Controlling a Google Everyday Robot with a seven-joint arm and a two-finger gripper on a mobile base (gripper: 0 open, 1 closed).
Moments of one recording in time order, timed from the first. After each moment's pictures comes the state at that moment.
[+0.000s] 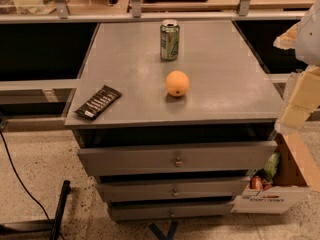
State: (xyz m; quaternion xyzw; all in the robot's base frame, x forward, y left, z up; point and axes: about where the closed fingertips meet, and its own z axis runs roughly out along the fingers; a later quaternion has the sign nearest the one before) arm 0.438 -0.217 0.976 -0.60 0.78 -0.03 0.16
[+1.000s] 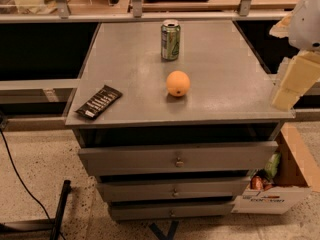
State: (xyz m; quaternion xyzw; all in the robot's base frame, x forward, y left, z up) arm 0.467 -0.217 0.984 -0.60 0.78 -0.04 0.18
